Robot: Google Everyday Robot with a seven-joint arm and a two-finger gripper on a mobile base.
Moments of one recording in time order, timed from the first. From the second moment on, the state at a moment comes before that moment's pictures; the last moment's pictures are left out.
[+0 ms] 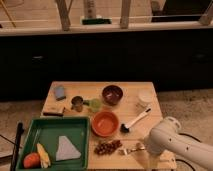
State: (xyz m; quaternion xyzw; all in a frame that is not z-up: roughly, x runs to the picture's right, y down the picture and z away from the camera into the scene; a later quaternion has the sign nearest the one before) arm 0.221 0.340 0.736 -0.34 -0.08 -0.10 0.93
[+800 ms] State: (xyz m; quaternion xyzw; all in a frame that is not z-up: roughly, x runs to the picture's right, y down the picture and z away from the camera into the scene) arm 0.198 0.342 0.740 -0.36 -0.10 -0.09 0.92
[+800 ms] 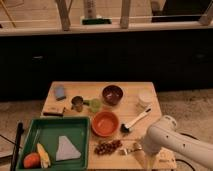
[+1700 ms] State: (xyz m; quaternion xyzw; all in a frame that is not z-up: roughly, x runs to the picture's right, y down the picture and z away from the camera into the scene) arm 0.179 0.347 0.756 -0.36 -0.14 -0.06 0.92
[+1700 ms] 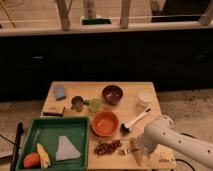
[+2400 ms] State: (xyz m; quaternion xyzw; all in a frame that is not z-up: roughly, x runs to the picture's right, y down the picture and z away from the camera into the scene) arm 0.179 0.344 0.751 -0.37 -0.14 -0.07 0.92
